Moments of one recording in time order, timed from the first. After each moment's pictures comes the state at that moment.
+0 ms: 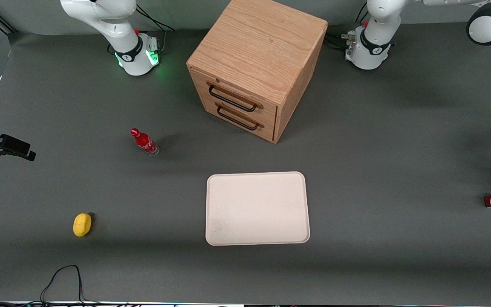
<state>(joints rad) 0.60 0.89 0.01 -1.19 -0.05 2.22 -0.80</state>
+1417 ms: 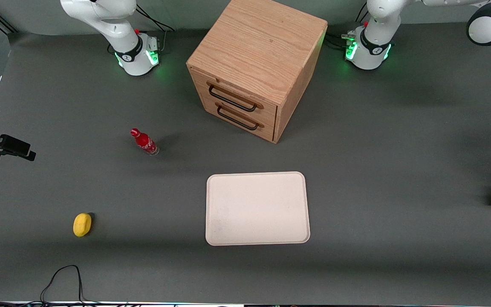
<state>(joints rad) 0.60 0.88 0.01 -1.04 -0.05 2.07 -0.81</state>
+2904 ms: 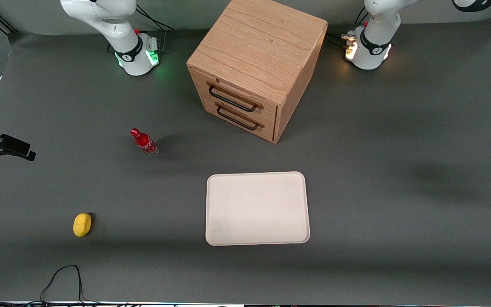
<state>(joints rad) 0.33 0.58 -0.01 -0.89 -0.03 1.50 -0.68</state>
